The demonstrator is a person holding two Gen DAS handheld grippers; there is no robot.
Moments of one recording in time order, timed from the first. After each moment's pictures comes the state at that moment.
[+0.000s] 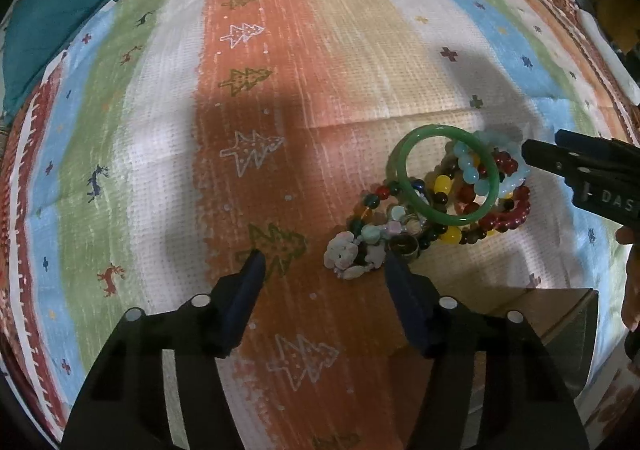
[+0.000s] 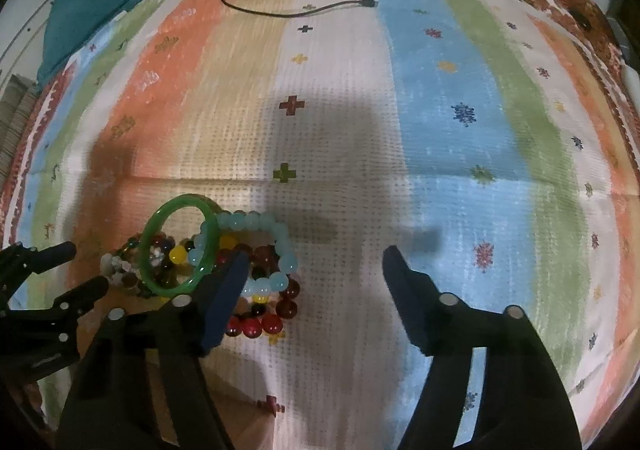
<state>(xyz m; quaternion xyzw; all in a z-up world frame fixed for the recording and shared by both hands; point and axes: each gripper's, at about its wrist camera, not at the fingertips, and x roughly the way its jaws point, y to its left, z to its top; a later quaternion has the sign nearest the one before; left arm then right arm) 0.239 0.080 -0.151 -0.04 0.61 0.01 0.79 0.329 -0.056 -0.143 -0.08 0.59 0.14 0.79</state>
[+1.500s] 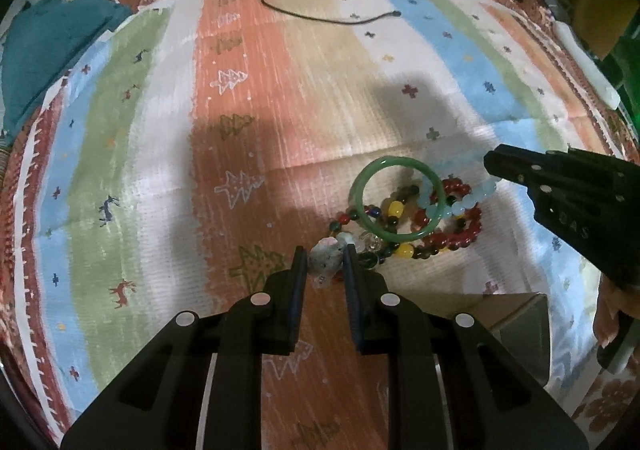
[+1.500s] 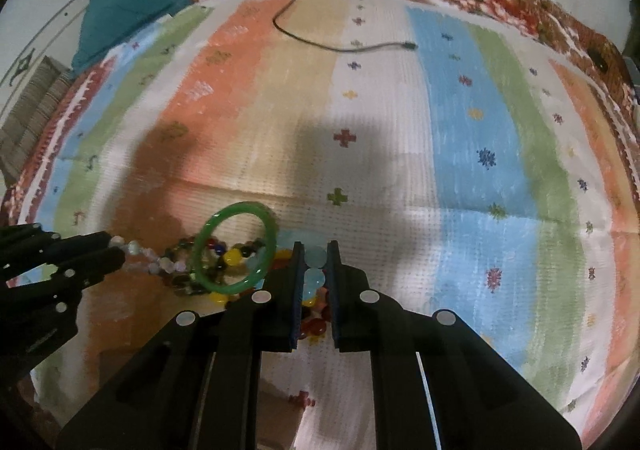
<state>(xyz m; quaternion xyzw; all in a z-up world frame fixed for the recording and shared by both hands) 0.235 0.068 -0.110 -0.04 0.57 -0.01 0.82 0.302 -0.037 -0.104 -0.09 0.54 0.19 0.82</state>
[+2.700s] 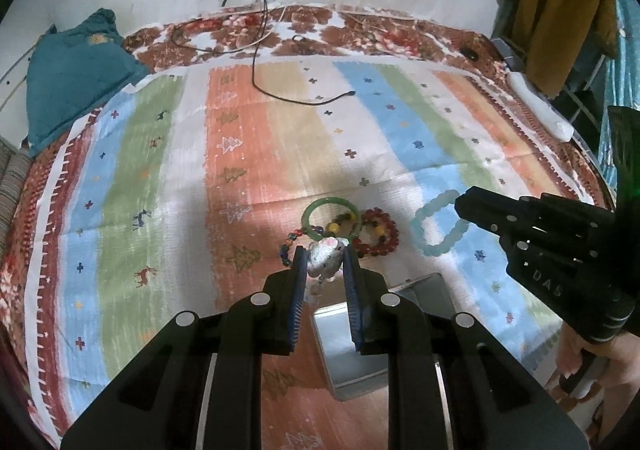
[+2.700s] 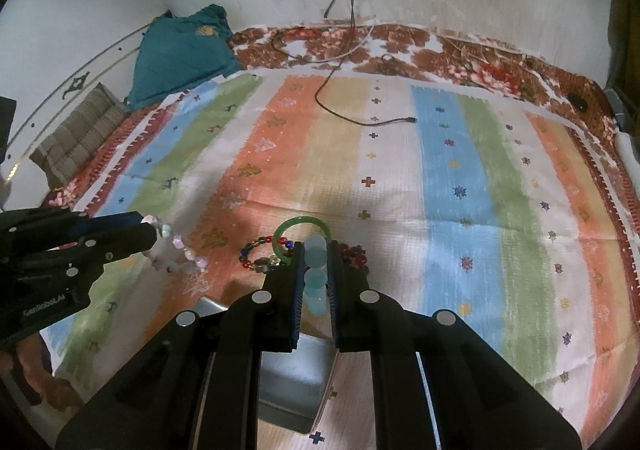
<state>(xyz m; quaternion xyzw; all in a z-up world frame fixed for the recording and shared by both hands) 0.145 0.042 -0.017 -0.06 0.46 -0.03 0.89 0.203 -0.059 -0.019 -0.07 0.43 0.23 0.87</state>
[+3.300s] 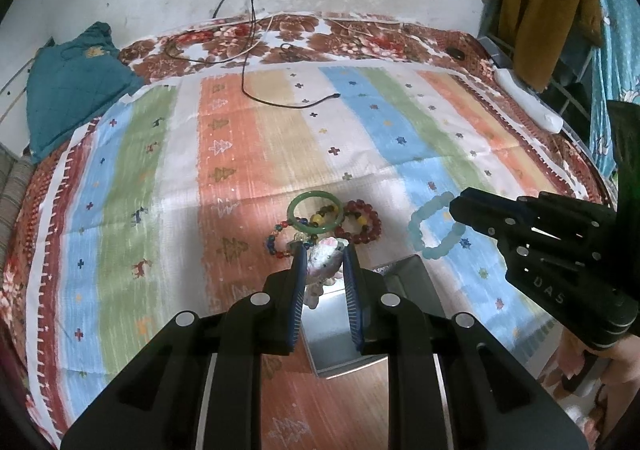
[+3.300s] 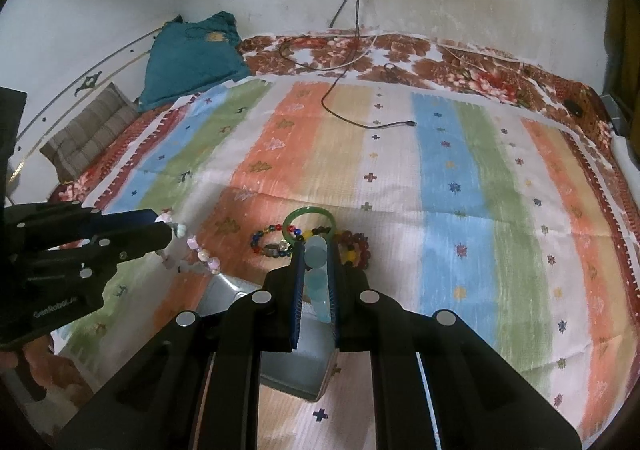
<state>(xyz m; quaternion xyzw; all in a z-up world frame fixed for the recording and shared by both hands) 0.120 0.026 -0.013 -0.05 0.45 -0.04 0.89 0.169 -0.073 -0.012 -0.07 0.41 0.24 0.87</state>
